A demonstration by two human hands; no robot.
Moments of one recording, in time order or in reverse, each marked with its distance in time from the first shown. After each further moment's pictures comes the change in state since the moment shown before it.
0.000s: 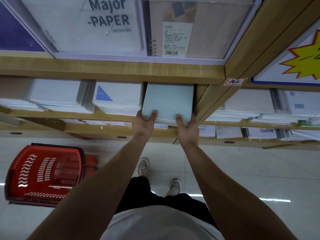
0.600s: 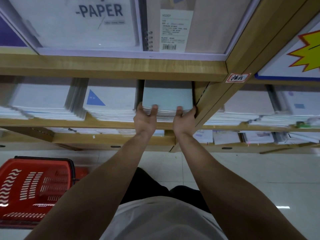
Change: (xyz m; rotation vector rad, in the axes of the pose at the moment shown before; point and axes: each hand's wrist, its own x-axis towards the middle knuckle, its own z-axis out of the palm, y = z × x) left_hand 0.016 0.010 0.030 0.164 0.041 0.150; right_hand 0.036 -0.025 0.025 -0.158 0.174 -0.015
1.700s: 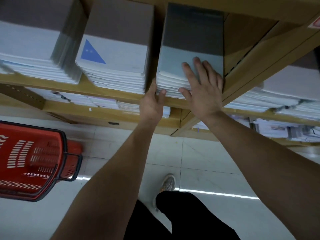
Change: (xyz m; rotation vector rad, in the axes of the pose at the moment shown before) left_hand 0.020 -0.094 0.021 0.072 -0.038 0.249; right_hand 0.040 0.038 0.001 -0.960 0.025 -1.041
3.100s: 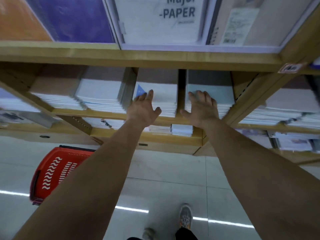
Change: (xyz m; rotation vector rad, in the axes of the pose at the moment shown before) left_hand 0.002 0.074 -0.211 0.865 -0.206 0.060; right_hand 0.024 -0.092 -0.096 0.285 -0.448 0.196
